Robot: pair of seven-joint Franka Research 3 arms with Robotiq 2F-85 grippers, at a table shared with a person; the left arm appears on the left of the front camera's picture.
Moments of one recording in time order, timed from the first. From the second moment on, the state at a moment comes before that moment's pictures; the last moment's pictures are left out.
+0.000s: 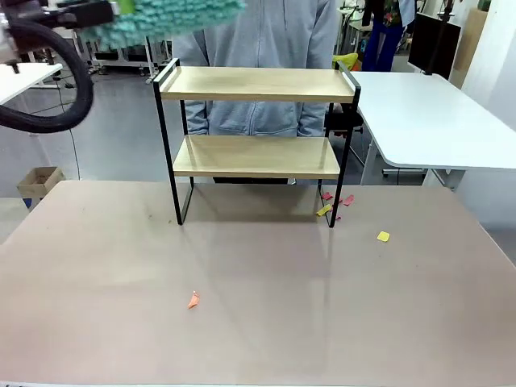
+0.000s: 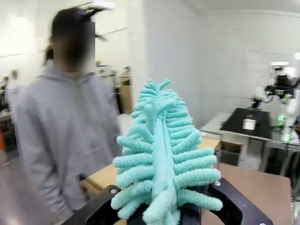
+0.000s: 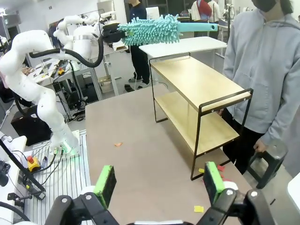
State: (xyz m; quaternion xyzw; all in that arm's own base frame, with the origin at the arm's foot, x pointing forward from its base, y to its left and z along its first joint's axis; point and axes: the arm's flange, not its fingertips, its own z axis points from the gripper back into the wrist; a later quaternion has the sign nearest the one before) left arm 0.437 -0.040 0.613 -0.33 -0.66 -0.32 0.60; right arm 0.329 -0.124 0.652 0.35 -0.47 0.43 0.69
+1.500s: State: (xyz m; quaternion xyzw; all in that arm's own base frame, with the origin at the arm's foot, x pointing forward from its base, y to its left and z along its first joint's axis) left arm 0.386 0.033 0.479 -0.07 -0.64 -0.04 0.76; right arm 0.328 -0.124 0.652 0.35 -0.47 0.43 0.69
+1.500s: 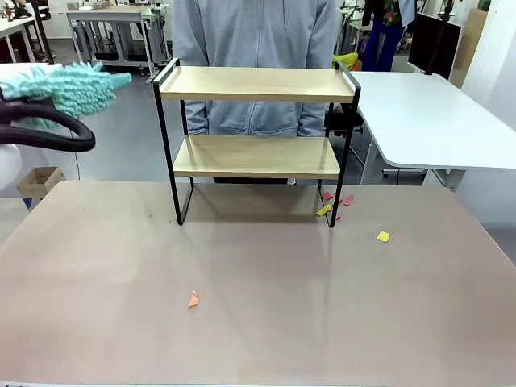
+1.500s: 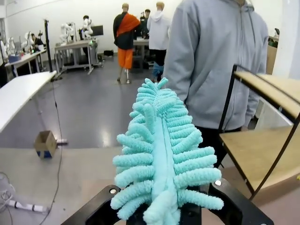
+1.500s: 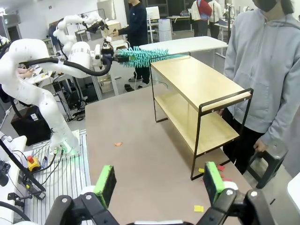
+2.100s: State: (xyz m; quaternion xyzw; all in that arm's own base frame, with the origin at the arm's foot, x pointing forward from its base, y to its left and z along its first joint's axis) left arm 0.371 0.045 0.464 -0.06 -0.65 -0.02 0.76; right arm 0.329 -0.124 0.652 0.35 -0.47 0.43 0.69
